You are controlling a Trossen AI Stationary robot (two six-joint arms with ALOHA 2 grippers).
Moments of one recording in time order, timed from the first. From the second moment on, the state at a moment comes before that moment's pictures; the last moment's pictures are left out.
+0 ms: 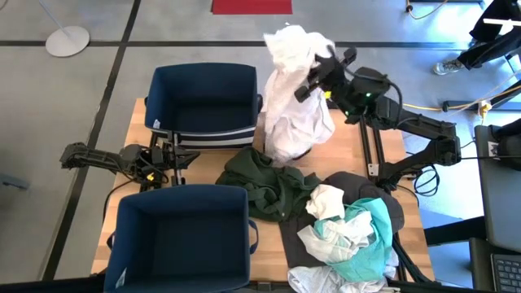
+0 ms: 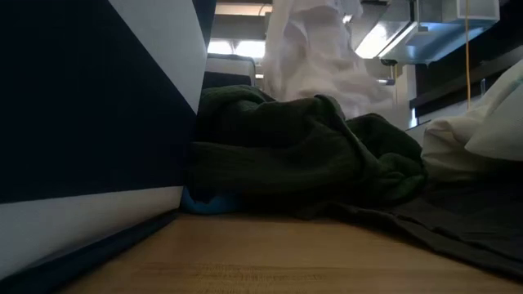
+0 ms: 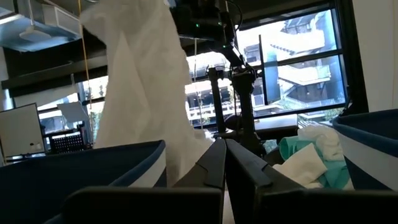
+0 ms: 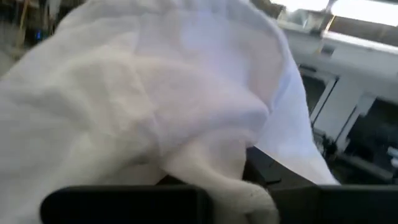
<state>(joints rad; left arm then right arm) -0.14 0.16 0.01 0.50 -0.29 0.29 -0.20 1.37 1.58 0.02 0.68 -0.49</state>
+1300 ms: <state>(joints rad) -0.14 0.16 0.01 0.51 -0.29 0.32 -0.28 2.12 2.29 -0.14 0.23 -0.34</state>
